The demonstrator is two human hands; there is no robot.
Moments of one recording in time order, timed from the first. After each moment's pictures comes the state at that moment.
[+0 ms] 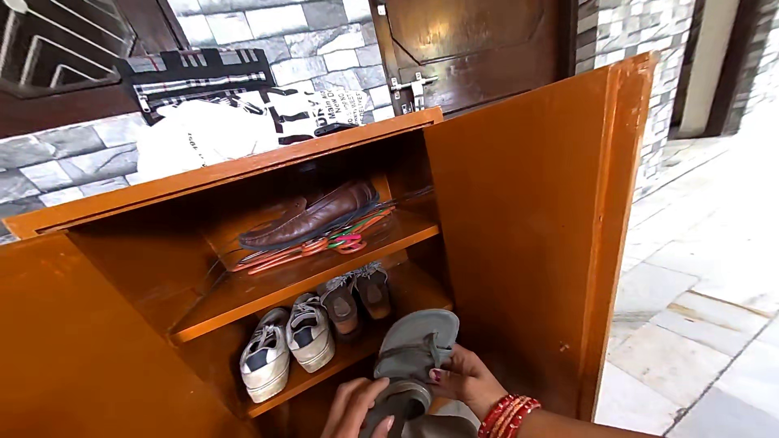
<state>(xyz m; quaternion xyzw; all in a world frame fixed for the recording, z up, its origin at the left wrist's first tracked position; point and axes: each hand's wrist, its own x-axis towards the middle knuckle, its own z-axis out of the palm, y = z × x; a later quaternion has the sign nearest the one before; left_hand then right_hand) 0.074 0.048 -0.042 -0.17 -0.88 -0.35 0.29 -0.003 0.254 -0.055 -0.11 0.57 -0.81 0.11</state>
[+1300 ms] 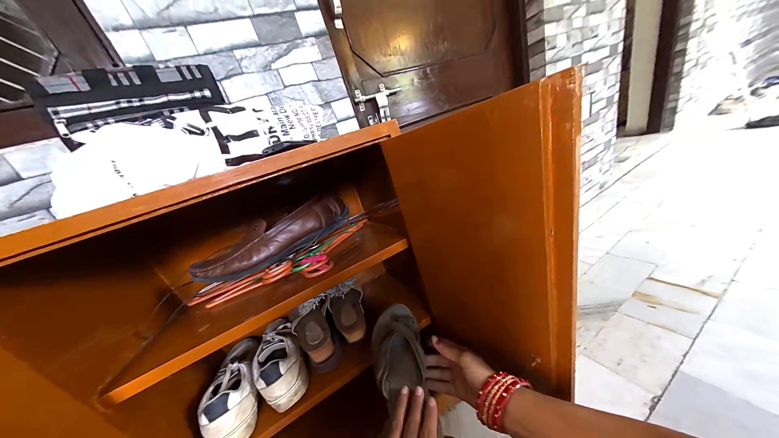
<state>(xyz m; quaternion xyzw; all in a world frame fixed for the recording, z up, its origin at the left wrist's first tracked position) 0.035 0.116 -0.091 -0.32 -0.88 -0.02 0.36 -0.047 0.287 -0.044 0.09 0.54 -0.82 0.18</state>
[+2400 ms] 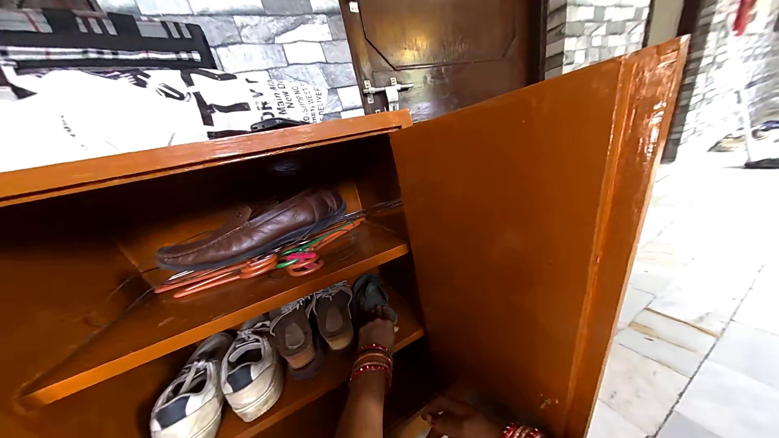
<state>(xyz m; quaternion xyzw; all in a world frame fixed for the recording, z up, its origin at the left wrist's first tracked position) -0.193 0.160 -0.053 0.01 -1.00 0.01 -0.08 -0.041 0.314 -0.081 -0.02 0.71 -0.63 0.32</state>
